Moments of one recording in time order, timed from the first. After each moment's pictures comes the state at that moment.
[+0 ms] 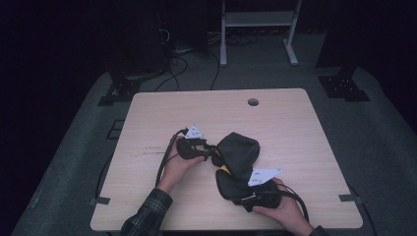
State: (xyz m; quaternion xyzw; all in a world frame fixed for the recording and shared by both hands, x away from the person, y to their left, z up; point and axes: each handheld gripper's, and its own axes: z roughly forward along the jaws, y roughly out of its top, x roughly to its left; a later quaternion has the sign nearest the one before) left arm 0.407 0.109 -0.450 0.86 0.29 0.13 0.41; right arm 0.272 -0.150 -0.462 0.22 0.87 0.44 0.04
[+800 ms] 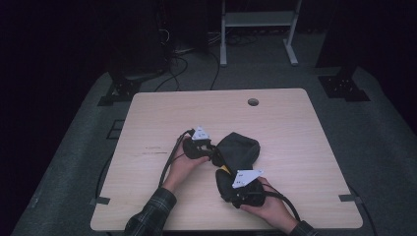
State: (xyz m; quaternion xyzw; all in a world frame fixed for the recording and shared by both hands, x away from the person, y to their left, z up) left arm 0.422 0.095 -0.470 0.86 0.26 0.14 0.41; right arm 0.283 -0.118 -0.481 0.20 0.89 0.40 0.08
